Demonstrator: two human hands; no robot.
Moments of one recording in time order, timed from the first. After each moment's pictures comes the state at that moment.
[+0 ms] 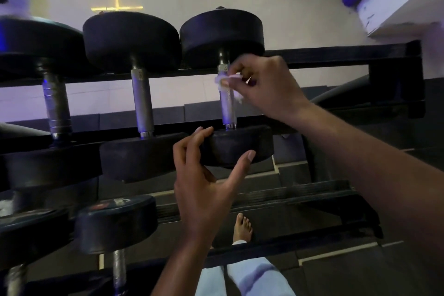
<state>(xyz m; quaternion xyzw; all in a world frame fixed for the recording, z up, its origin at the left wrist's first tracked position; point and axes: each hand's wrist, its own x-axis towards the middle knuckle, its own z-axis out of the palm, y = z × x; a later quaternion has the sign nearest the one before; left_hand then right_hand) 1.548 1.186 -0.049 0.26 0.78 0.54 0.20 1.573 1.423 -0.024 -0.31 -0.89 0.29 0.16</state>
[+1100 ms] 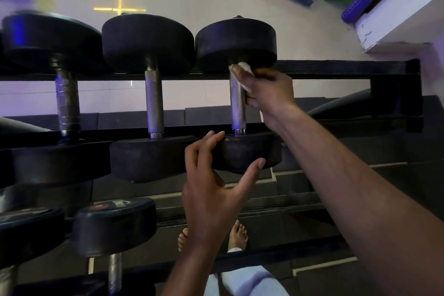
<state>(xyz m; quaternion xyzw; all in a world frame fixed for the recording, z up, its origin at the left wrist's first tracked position) 1.543 1.182 -0.048 0.27 0.78 0.53 0.21 1.537 1.404 -0.035 -0.54 -0.47 0.65 0.25</state>
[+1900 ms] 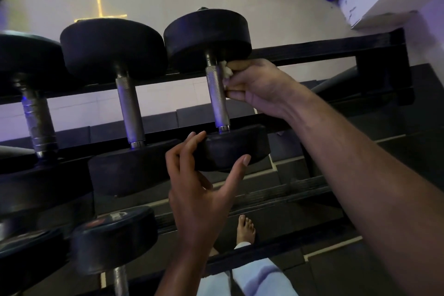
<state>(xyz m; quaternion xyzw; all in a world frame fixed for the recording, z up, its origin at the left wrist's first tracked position) 1.544 1.182 -0.052 0.30 0.77 0.52 0.21 1.563 1.436 -0.043 -0.39 -0.48 0.77 0.13</state>
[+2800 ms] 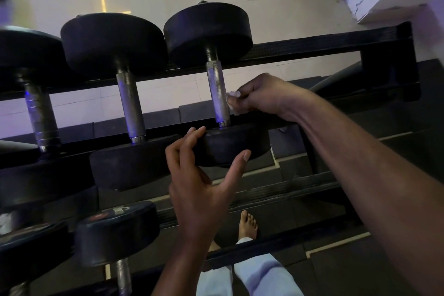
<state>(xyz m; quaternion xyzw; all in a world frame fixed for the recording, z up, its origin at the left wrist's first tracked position) 1.544 1.183 -0.054 0.29 0.78 0.52 0.20 1.597 1.428 -0.039 -0.45 -0.70 0.56 -0.06</state>
